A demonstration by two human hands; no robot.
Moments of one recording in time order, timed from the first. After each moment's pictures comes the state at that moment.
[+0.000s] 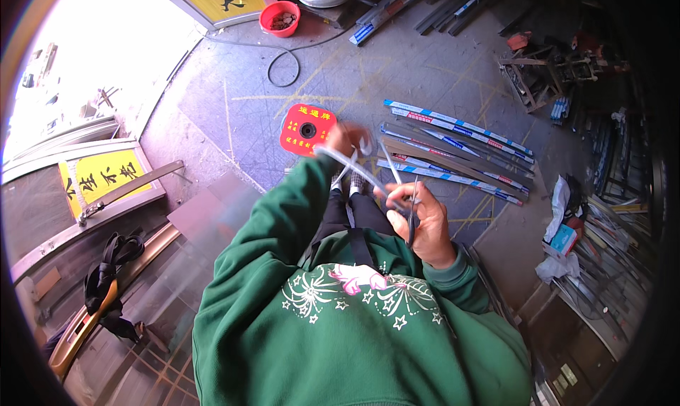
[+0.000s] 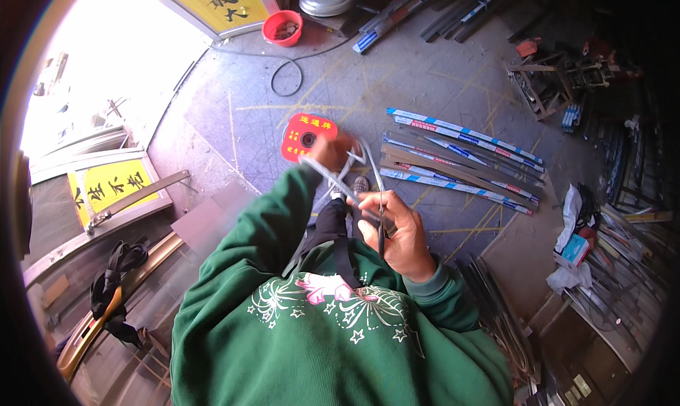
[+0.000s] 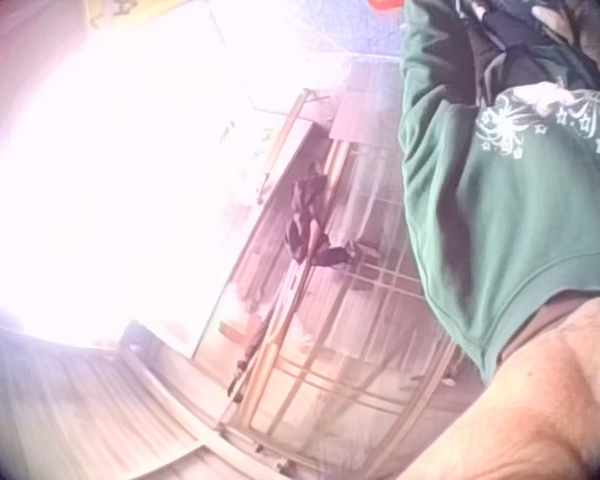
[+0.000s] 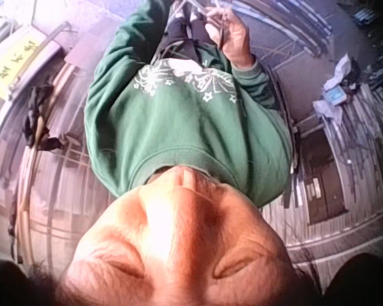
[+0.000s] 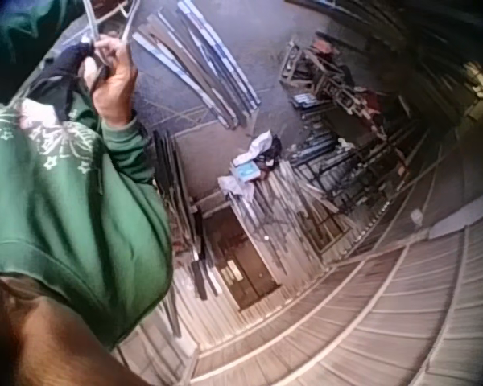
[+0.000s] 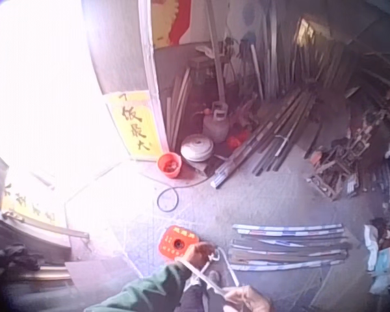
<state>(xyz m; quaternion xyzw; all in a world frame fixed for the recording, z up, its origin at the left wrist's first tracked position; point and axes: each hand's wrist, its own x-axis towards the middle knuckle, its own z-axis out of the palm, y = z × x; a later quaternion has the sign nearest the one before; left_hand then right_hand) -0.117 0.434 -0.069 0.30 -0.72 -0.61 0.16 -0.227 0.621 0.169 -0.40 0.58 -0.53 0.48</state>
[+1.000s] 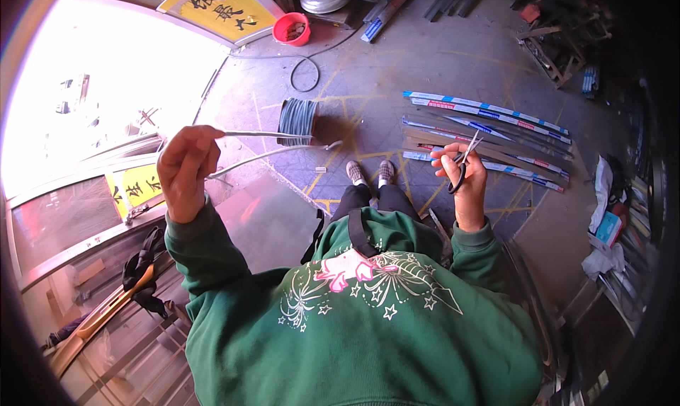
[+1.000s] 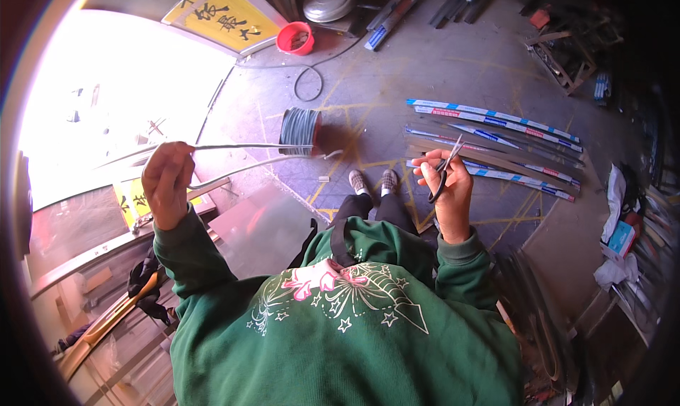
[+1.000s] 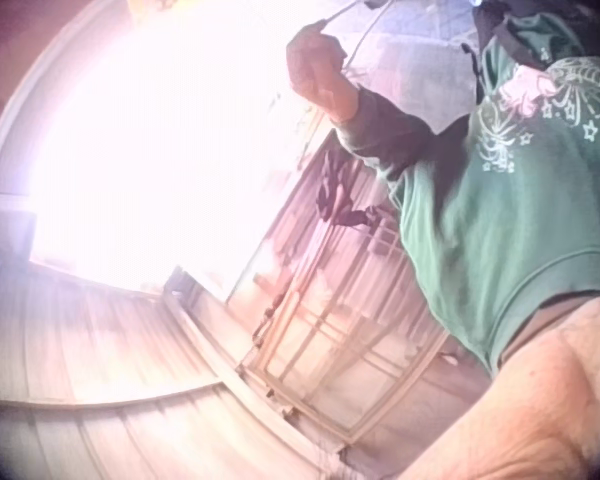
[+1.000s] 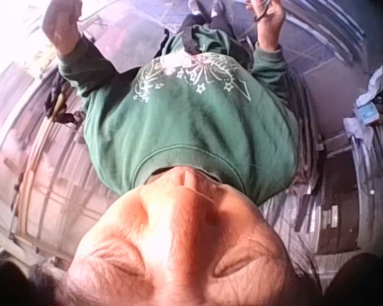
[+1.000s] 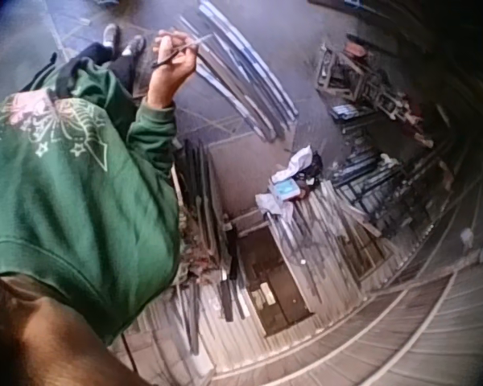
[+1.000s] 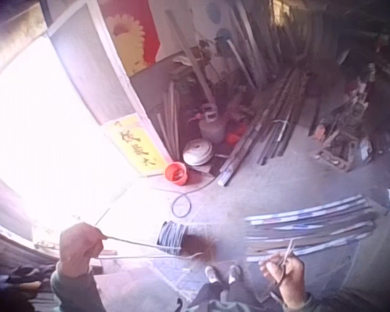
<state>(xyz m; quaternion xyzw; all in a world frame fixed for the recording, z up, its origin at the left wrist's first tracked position) -0.024 0.460 0.298 0.39 -0.68 -0.51 0.34 -0.345 0.691 0.136 -0.22 0.61 -0.64 0.41</state>
